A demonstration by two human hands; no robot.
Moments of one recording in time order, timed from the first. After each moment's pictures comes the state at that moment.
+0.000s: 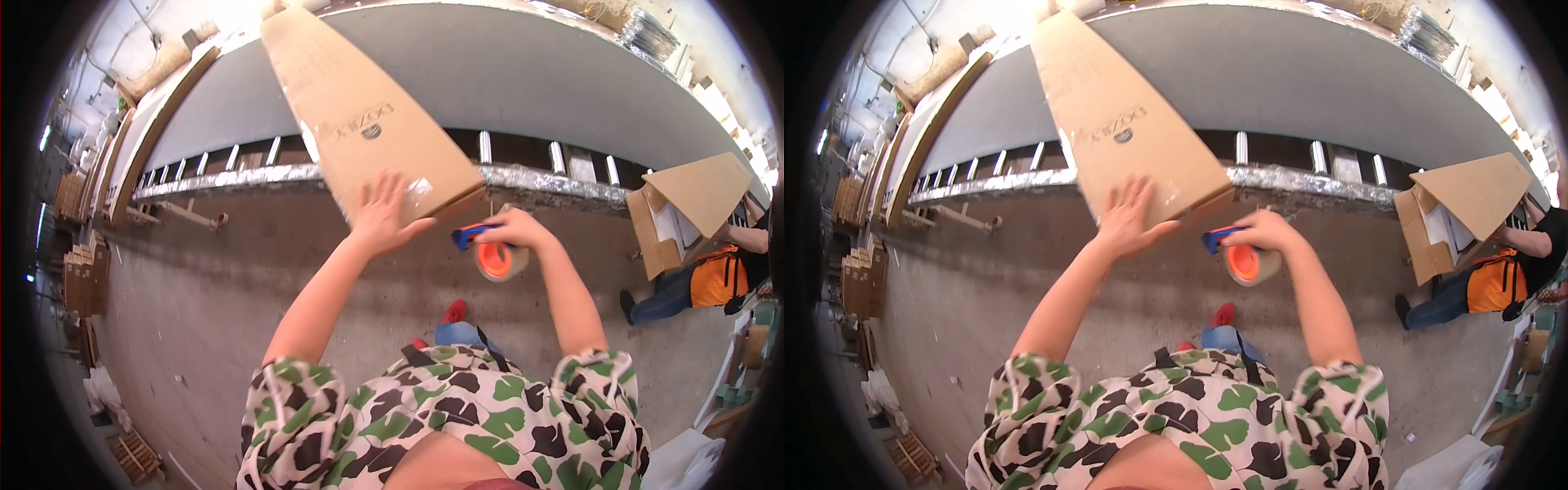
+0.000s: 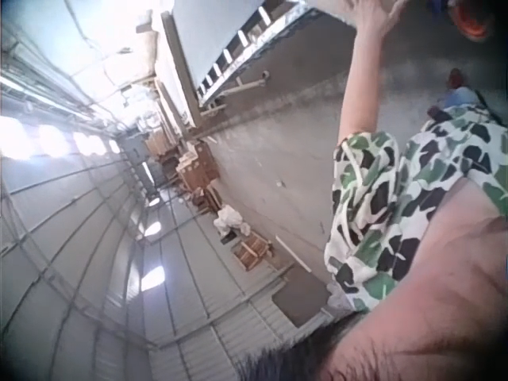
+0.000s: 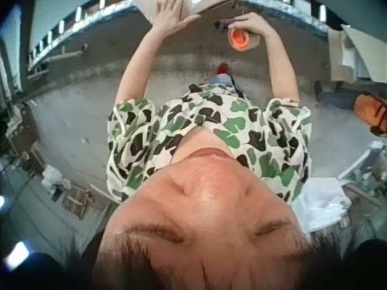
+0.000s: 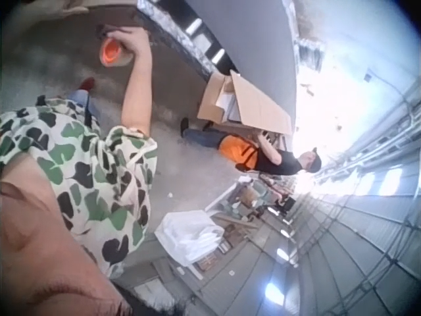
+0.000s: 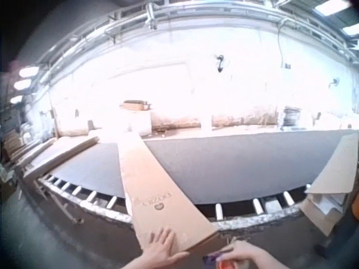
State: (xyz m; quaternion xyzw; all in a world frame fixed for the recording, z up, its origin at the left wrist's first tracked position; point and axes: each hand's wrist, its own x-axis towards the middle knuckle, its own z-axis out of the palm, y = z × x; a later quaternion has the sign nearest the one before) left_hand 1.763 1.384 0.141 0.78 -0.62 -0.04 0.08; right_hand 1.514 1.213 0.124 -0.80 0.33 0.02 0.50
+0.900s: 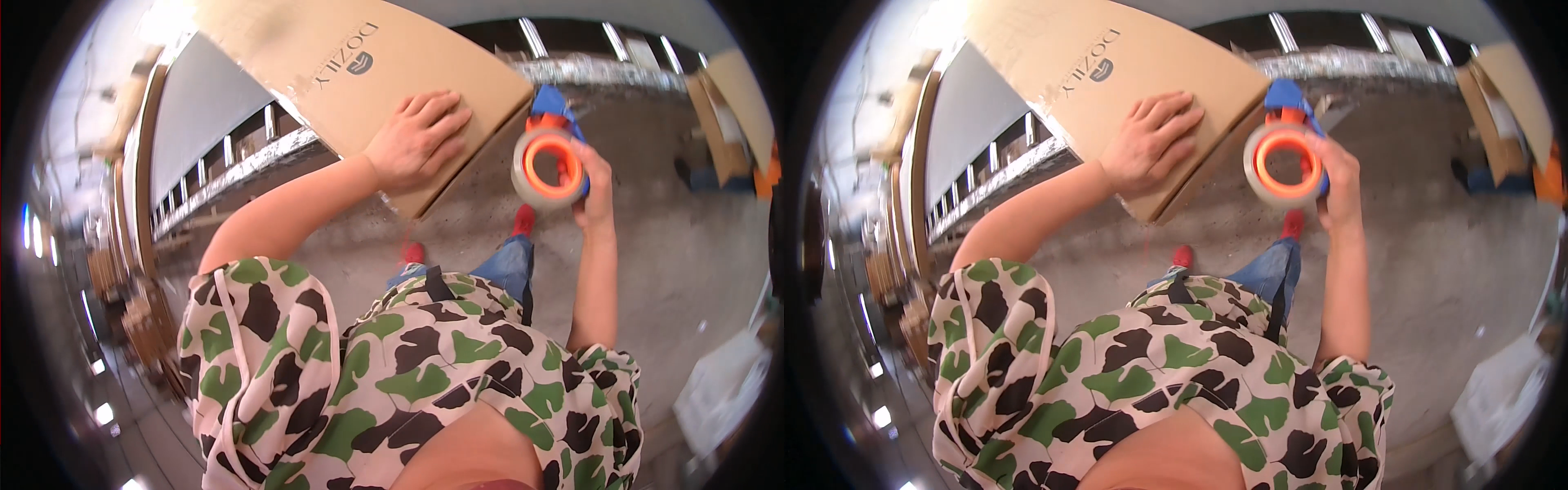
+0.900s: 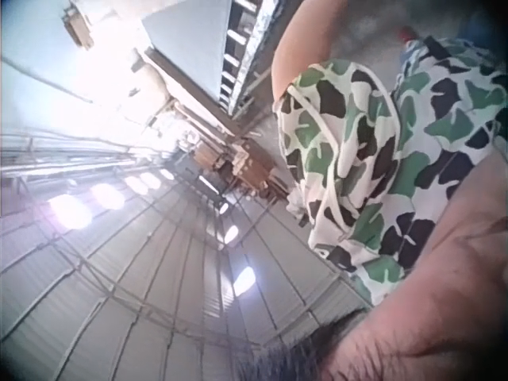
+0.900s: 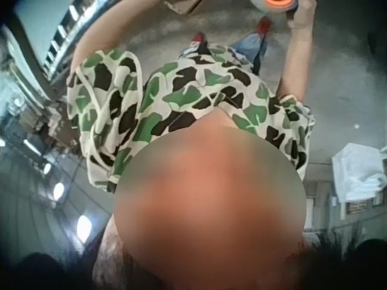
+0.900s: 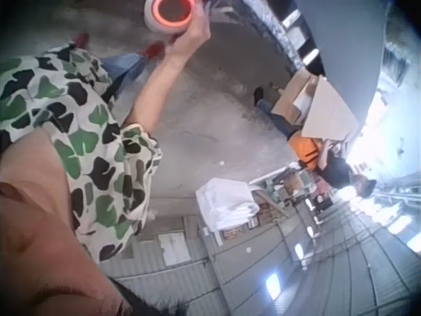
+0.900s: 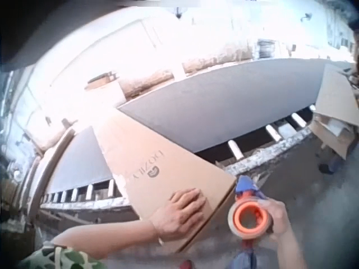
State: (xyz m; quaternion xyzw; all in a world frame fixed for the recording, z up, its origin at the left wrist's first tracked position) left_hand 1.859 1.350 0.141 0.46 -0.87 -0.05 0.16; right_hand 1.563 1.323 0.110 -0.32 0.44 -0.44 0.71
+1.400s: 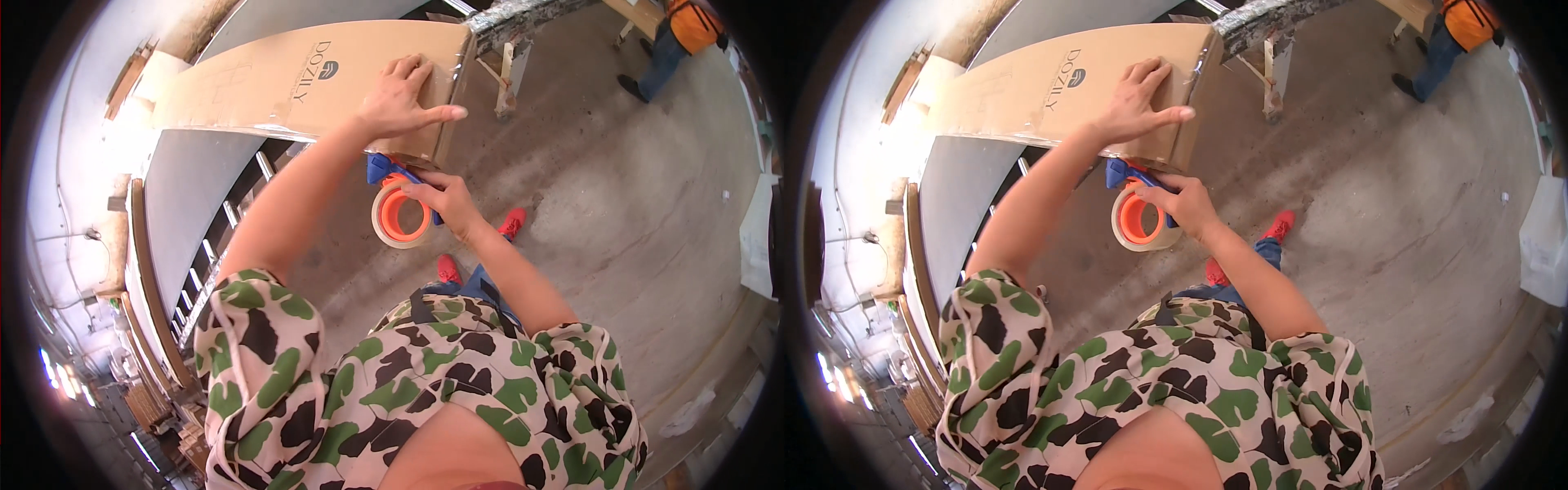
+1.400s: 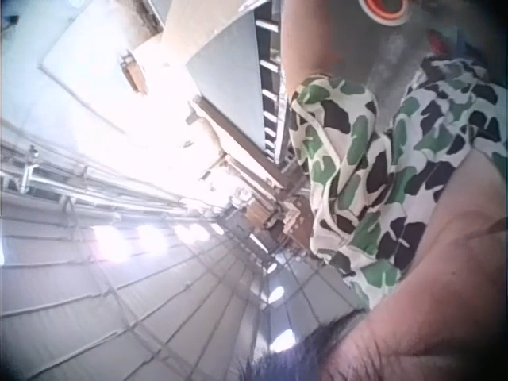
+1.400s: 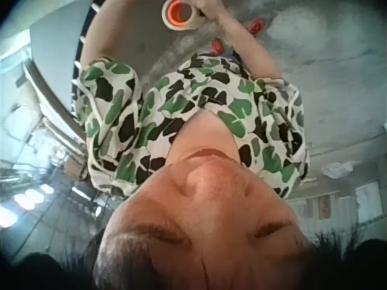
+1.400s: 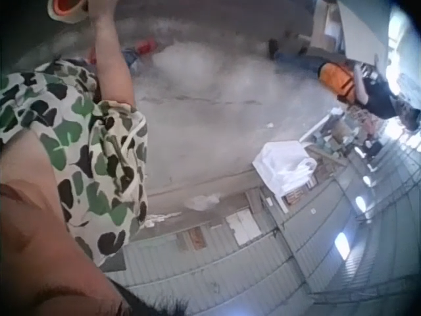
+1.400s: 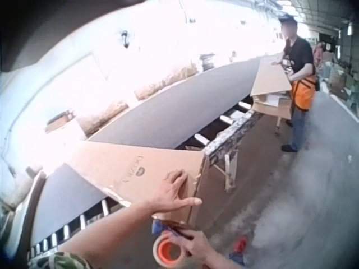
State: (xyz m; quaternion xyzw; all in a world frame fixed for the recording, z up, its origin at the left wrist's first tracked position) left_hand 1.877 1.359 0.138 0.44 -0.88 -0.12 0.12; right_hand 1.763 1.515 0.080 -0.37 0.40 -0.45 0.70
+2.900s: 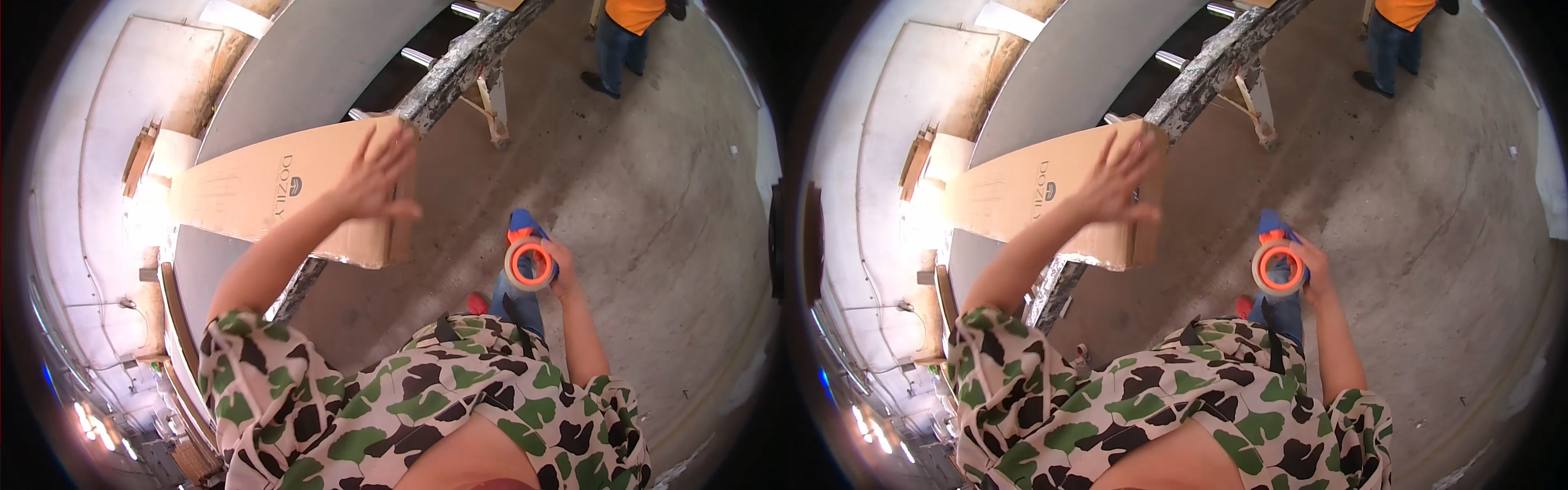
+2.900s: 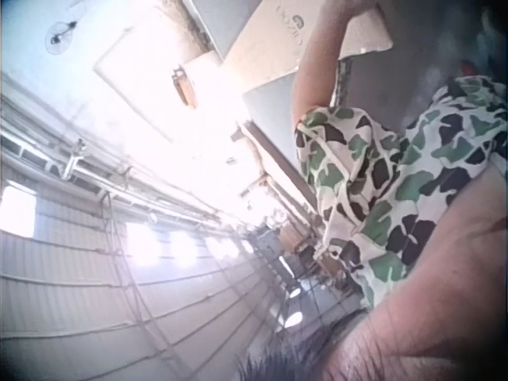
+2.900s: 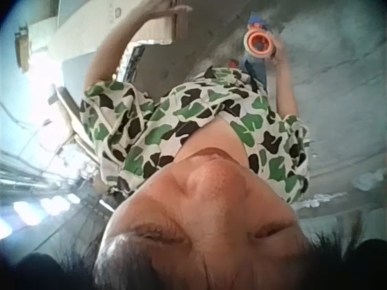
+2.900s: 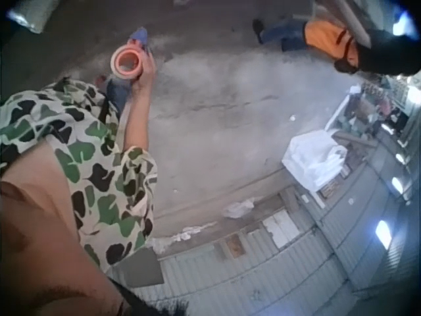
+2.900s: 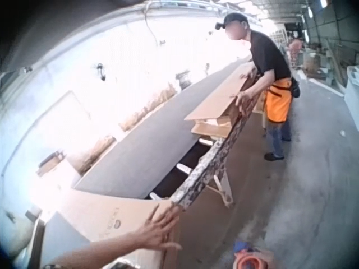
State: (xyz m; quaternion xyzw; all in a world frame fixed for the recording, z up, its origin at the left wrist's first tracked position) left_hand 1.856 1.294 0.124 0.20 -0.97 0.07 -0.10; right_hand 1.564 1.552 -0.032 -0.11 0.48 -0.56 0.67
